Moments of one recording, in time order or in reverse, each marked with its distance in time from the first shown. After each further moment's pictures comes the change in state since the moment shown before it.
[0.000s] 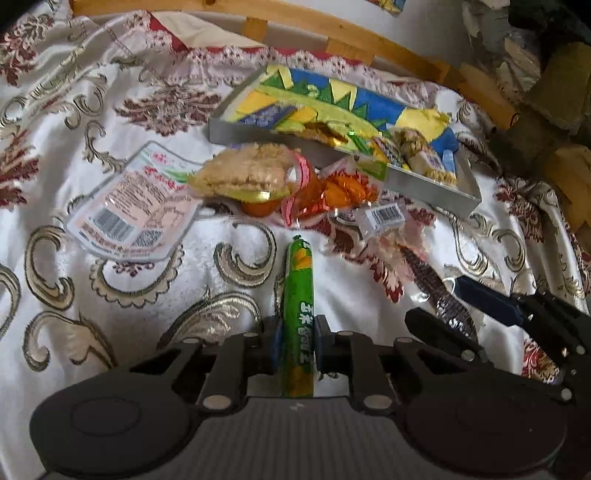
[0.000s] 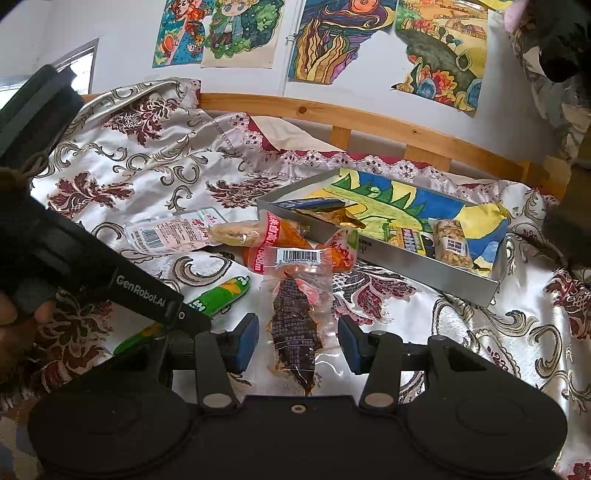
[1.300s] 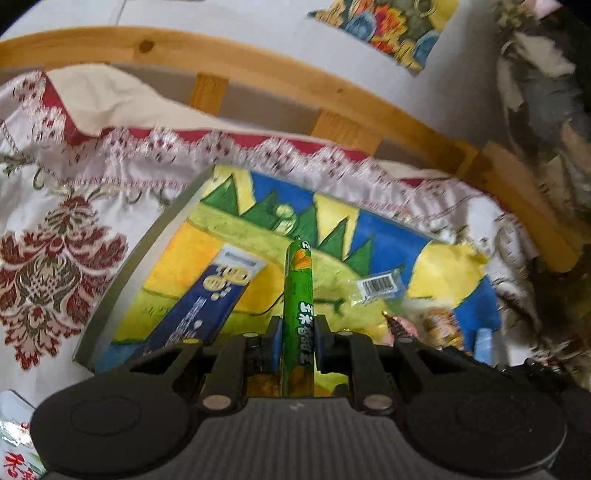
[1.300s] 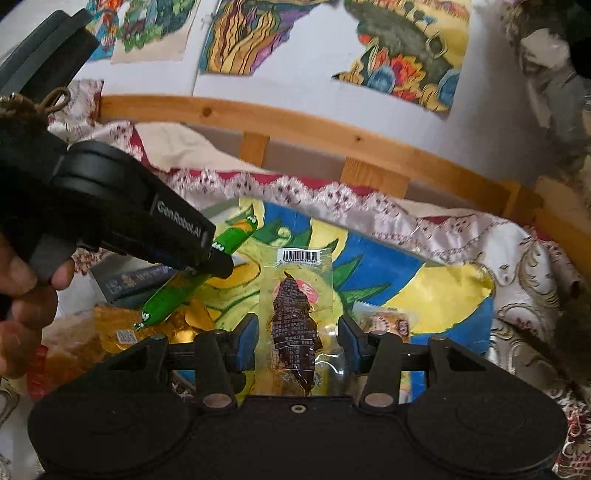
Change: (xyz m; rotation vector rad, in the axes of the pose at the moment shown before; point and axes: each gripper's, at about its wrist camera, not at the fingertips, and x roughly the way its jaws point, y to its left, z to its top) left arm 0.148 -0.018 0.197 -0.042 -0.149 -0.054; right arm 0.177 -0.124 0.105 -0.007 0.030 -0.136
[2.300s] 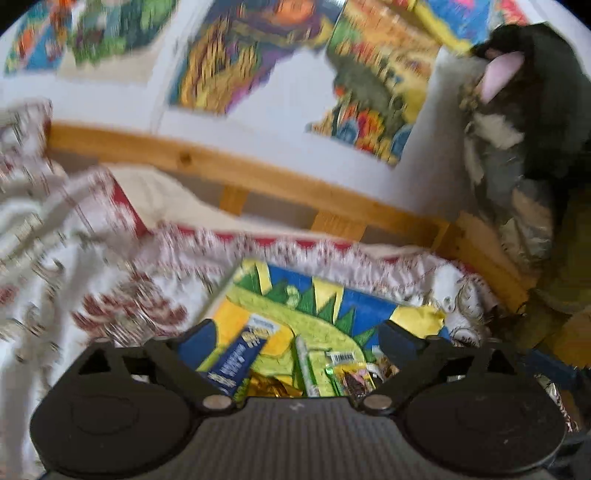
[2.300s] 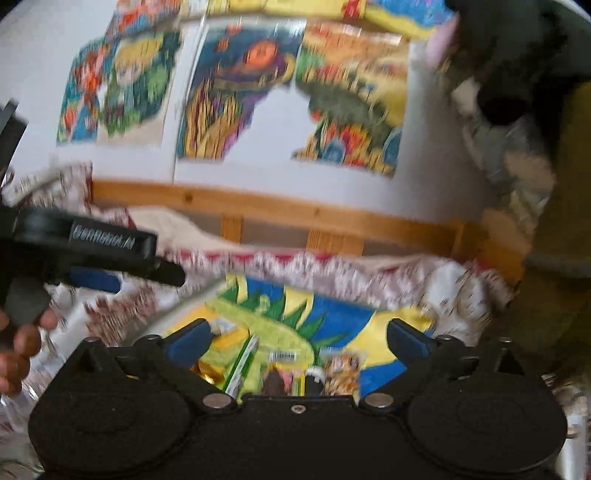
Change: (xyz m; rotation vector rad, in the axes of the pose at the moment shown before) left arm -0.150 -0.013 -0.007 0.038 -0.286 0.041; right arm -0.132 -0.018 0.018 0.138 -0.242 -0.059
